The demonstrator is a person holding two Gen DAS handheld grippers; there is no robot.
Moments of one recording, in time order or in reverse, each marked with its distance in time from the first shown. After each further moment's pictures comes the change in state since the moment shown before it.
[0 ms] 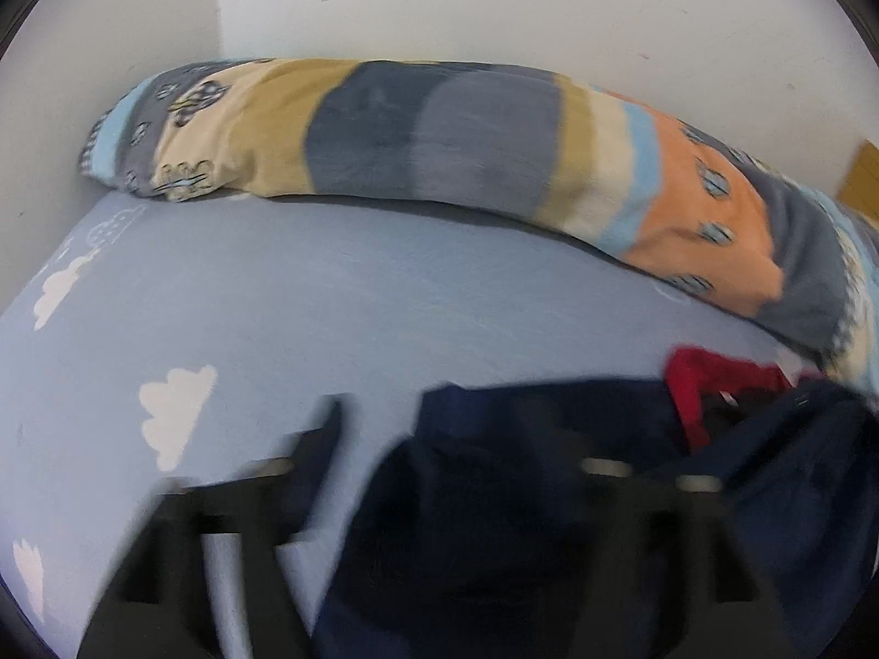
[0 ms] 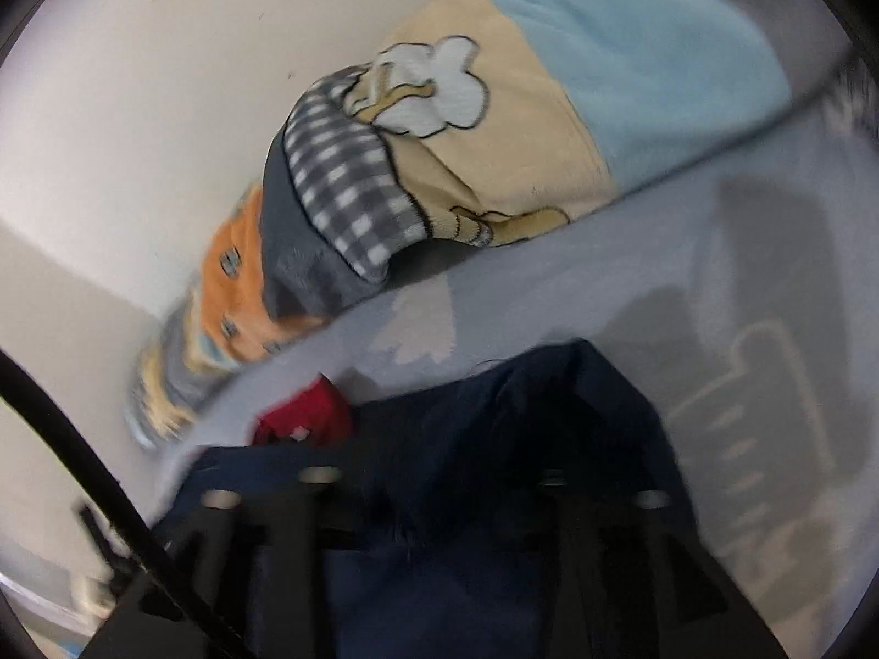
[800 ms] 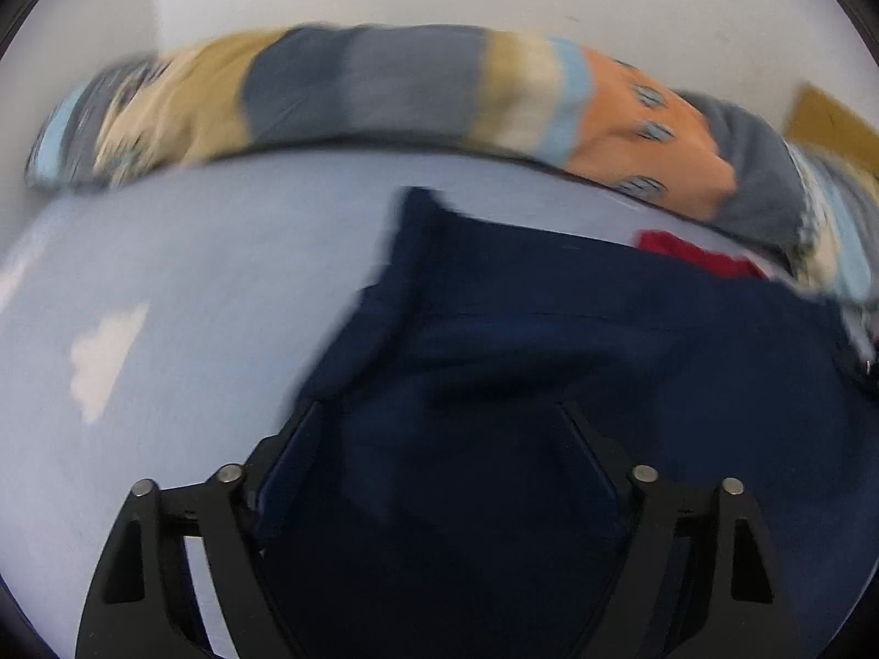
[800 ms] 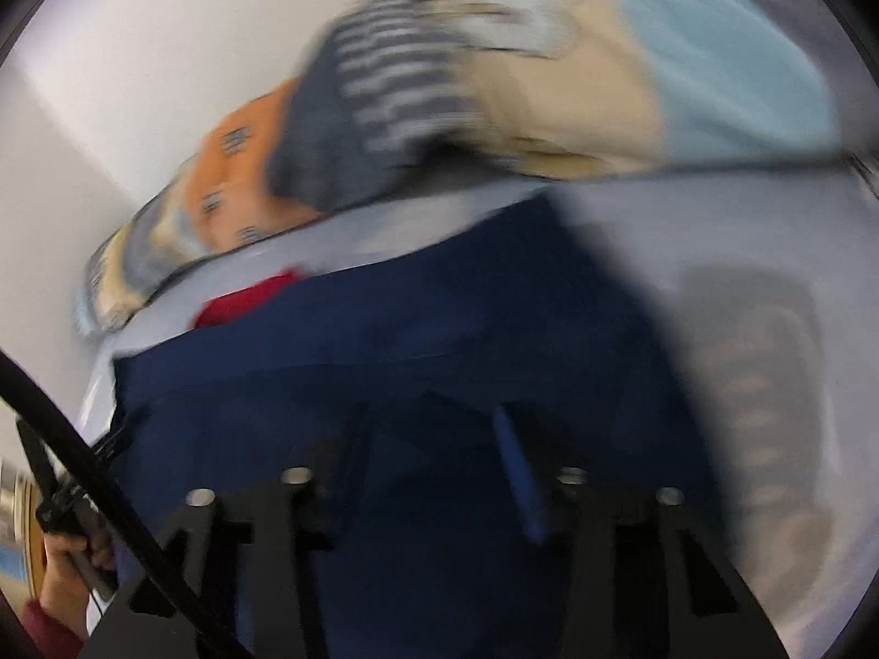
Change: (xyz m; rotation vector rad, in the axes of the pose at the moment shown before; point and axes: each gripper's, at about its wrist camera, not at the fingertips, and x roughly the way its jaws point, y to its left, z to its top) left arm 0.021 0.008 -0.072 0.092 -0.003 -0.159; right arm 0.018 -0.003 -0.054 -0.304 0.033 -0.180
